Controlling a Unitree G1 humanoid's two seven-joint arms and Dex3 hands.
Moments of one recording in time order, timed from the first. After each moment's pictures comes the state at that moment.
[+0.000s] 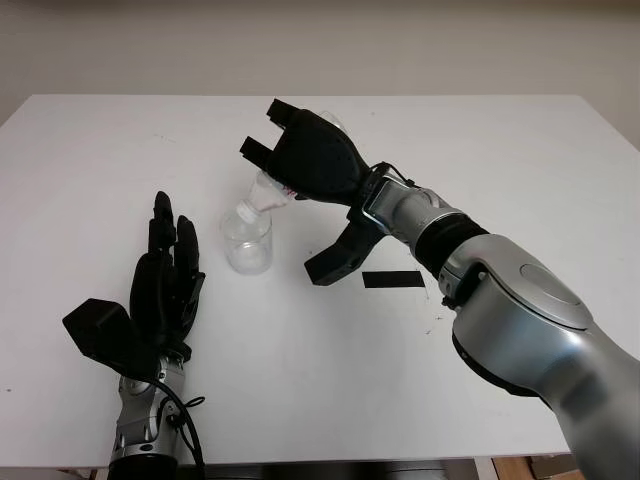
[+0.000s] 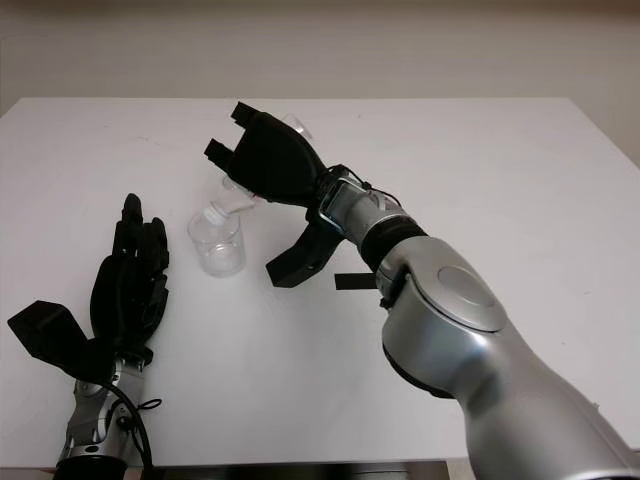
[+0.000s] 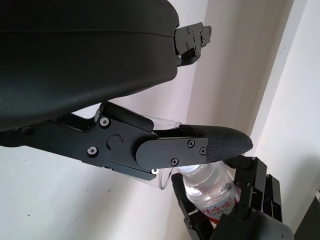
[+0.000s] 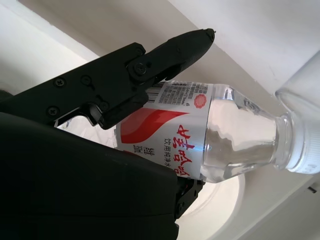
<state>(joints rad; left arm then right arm) -0.16 0.04 0.23 0.30 -0.27 -0.21 -0.19 -1.31 -0.17 0.99 1.34 -1.20 -0.17 -0.89</state>
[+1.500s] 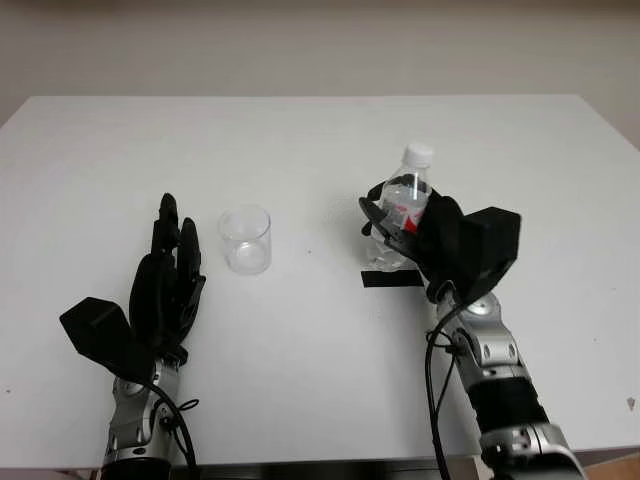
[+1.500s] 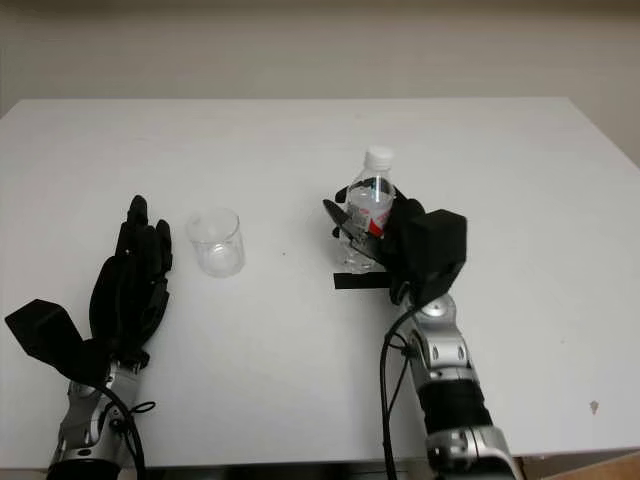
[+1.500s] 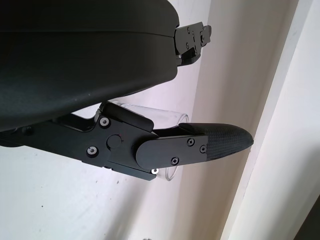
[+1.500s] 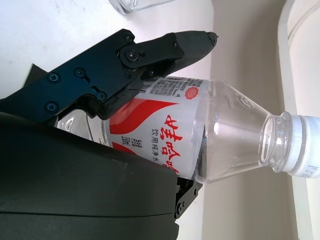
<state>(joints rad) -0.15 0.07 0.23 0.27 -0.28 -0.14 -0.23 -0.36 -0.12 -0.04 0.22 0.16 0.12 0.03</state>
